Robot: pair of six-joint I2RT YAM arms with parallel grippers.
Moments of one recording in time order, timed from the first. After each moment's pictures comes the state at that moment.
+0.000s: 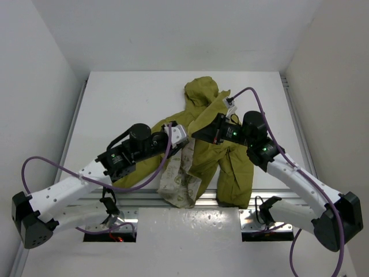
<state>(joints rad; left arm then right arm) -0.86 0.99 0.88 -0.08 0.15 0.28 0.53 1.08 0.74 0.19 -0.57 0.89</state>
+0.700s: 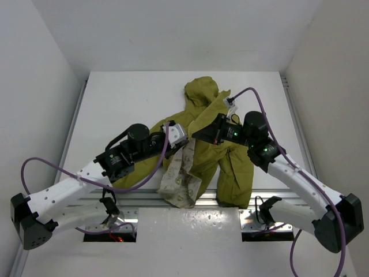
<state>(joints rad) -0.86 0.97 0.88 -0.08 0.17 0.25 0.53 1.07 0.74 0.19 -0.58 0.88</state>
